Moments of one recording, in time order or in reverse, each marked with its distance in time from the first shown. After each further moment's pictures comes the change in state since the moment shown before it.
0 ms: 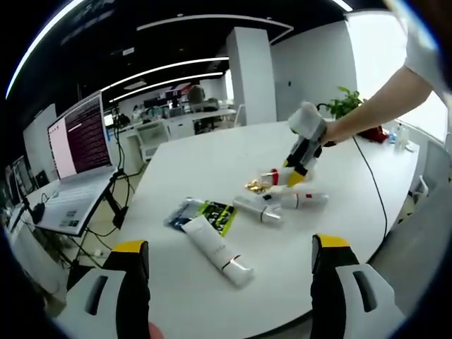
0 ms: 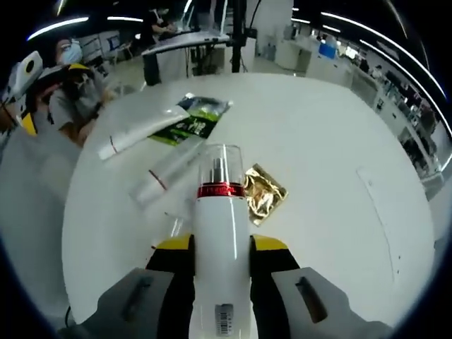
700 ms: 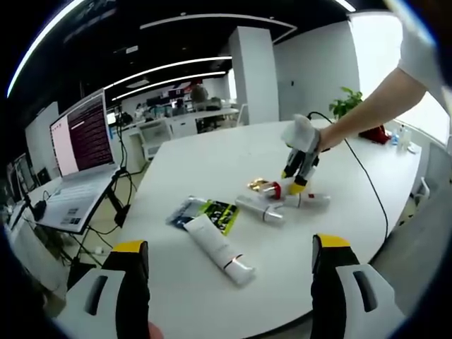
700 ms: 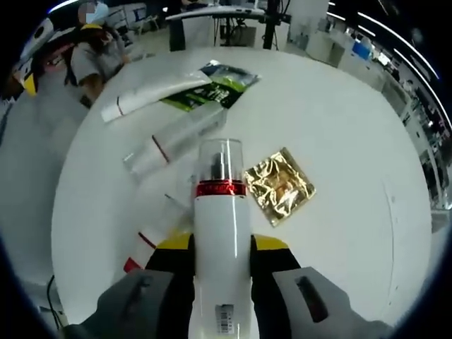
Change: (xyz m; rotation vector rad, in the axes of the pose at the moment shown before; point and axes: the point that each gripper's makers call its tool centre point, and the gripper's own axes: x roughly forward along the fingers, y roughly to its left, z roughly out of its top) left arm 0.000 0.003 0.000 -0.010 0.006 0.017; right arm 0.040 0.007 -0.029 -0.235 0.203 0.099
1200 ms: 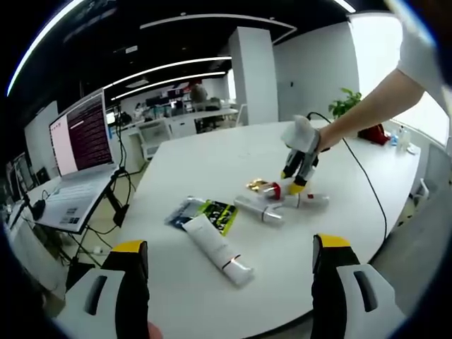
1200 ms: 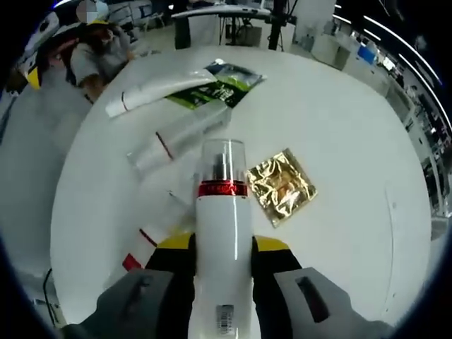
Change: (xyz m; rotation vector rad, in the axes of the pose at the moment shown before) left arm 0.000 0.000 -0.002 -0.005 -0.001 -0.007; right arm -0.004 -0.001 0.001 -0.054 -0.058 0.032
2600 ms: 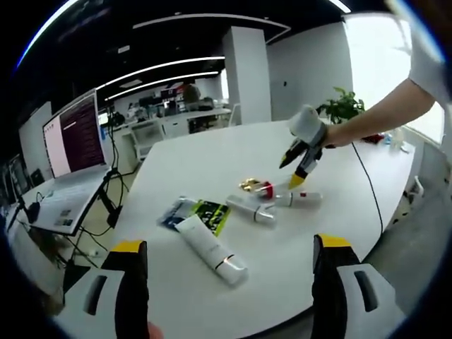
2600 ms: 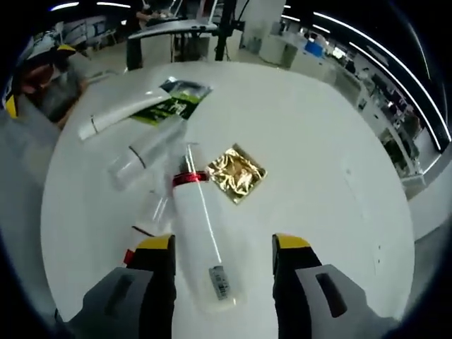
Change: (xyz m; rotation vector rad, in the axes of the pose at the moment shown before) left arm 0.000 -0.009 0.002 0.007 0.003 -0.044; right arm -0.032 -0.017 -0.011 0.192 0.027 -0.268
